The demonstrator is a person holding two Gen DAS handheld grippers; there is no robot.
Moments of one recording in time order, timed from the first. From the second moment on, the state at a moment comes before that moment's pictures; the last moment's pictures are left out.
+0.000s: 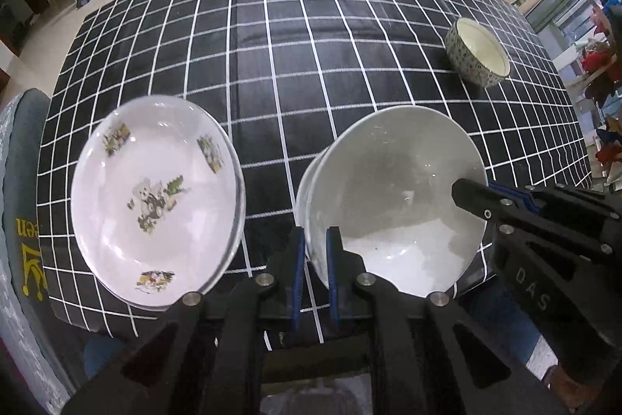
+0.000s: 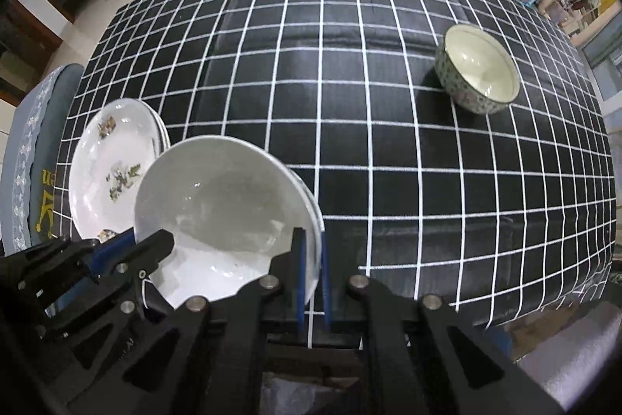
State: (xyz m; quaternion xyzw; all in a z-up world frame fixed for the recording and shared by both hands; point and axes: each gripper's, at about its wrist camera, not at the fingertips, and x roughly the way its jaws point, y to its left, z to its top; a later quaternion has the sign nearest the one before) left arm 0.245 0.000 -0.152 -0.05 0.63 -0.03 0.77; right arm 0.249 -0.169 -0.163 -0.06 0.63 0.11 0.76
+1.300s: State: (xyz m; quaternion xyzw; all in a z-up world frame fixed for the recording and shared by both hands) left arm 0.249 0.006 -0.166 -0.07 0.64 -0.03 0.76; right arm 0.258 -0.165 -0.181 -0.06 0.64 0.11 0.76
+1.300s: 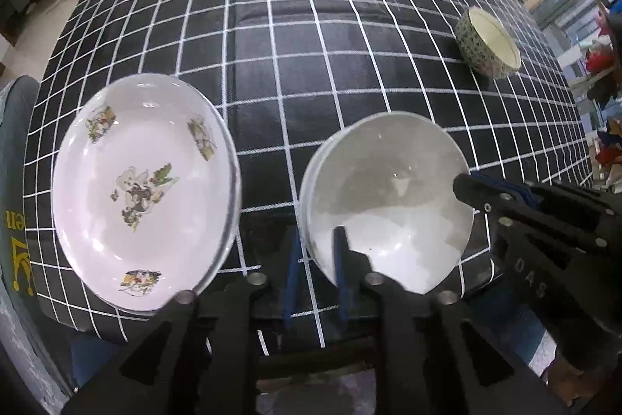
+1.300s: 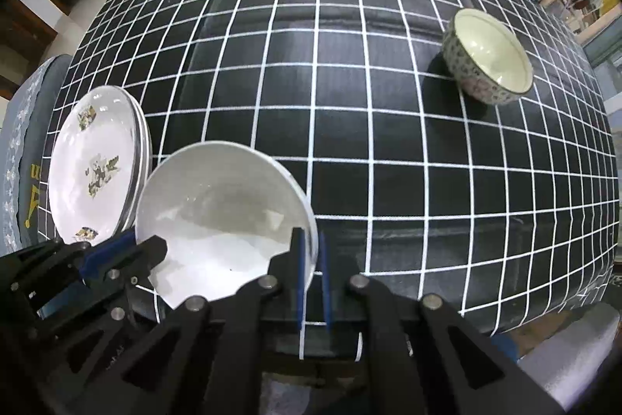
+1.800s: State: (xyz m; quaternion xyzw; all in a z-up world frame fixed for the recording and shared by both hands) left arm 0.262 -0.015 -0.107 -0.08 0.59 -0.08 0.80; right arm 0.268 -0.222 -0.126 0.00 0.60 0.12 0.80
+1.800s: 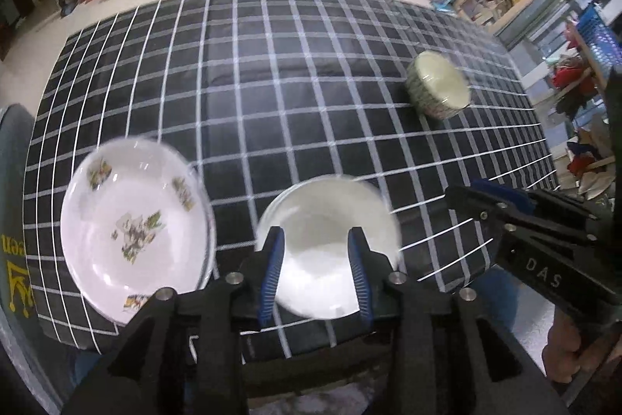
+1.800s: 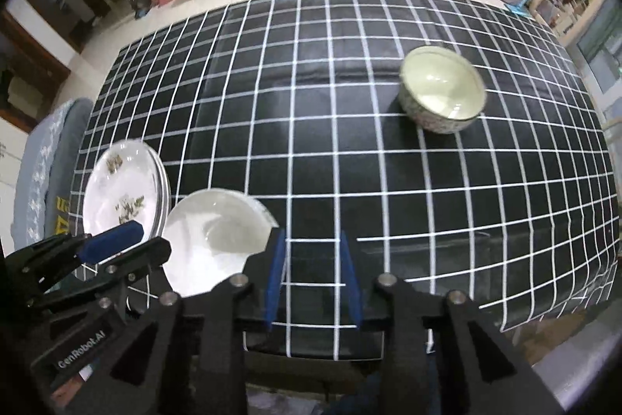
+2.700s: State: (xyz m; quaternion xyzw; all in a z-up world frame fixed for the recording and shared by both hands) left arm 0.391 -0.151 -0.096 -0.01 0.59 -0.14 0.80; right arm 0.361 -0.349 -0.120 0.03 0.58 0.06 0.81
